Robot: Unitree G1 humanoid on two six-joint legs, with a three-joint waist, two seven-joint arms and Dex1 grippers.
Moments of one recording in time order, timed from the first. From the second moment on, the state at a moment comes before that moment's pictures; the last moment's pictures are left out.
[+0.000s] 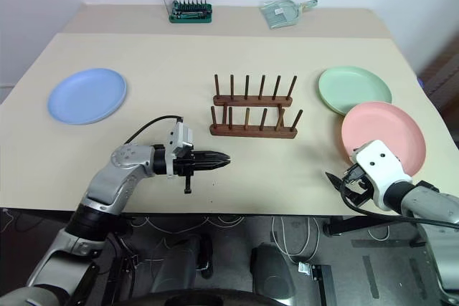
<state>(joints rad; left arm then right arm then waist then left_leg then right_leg) -0.41 0.39 -0.21 -0.01 -0.35 0.27 -1.15 0.27 -0.78 -0.40 -0.53 0.18 0.63 0.64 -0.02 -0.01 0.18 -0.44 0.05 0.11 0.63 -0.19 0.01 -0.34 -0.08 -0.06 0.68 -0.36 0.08</state>
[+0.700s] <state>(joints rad) -0.40 0.38 -0.21 0.06 -0.35 0.19 -1.15 0.24 -0.76 -0.31 -0.39 0.03 0.52 0.52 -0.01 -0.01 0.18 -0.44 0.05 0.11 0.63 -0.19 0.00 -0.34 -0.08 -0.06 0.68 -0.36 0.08</state>
